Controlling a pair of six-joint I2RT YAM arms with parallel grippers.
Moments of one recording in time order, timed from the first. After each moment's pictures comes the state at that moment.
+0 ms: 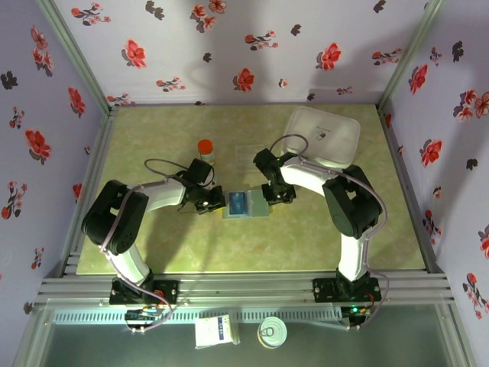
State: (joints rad) left arm -0.54 1.72 0.87 -0.28 0.38 -0.73; right arm 0.64 1.92 1.28 -0.87 0.07 0.47
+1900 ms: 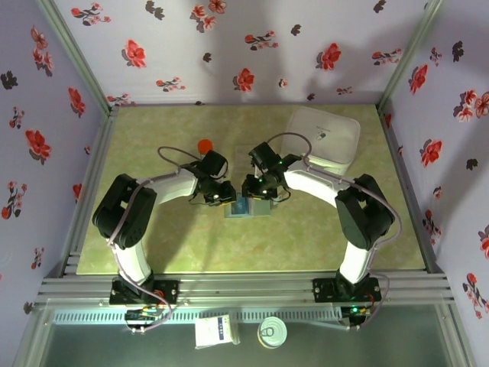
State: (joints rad) left arm -0.62 1.80 1.07 -0.43 0.31 -0.71; right arm 0.69 1.79 1.23 -0.59 -0.30 0.69
